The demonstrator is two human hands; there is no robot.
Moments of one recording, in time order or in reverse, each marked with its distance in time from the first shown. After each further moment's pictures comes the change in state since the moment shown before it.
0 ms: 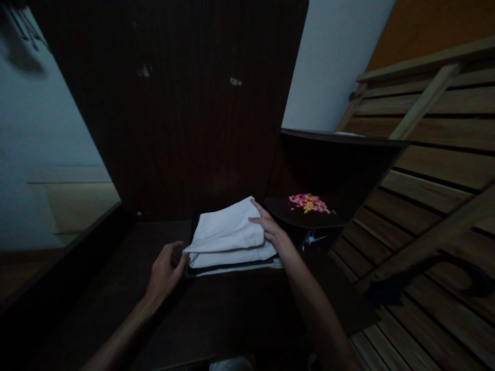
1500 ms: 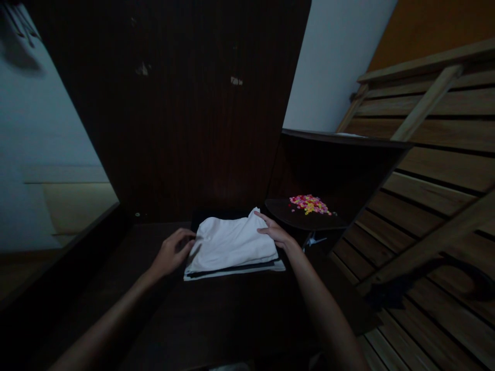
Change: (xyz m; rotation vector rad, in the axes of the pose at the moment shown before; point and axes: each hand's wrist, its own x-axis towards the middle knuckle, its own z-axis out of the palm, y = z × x) left_hand 0.057 -0.003 0.001 -0.153 -0.269 0.204; right_hand -0.008 0.015 -0.042 -0.131 -0.013 0.147
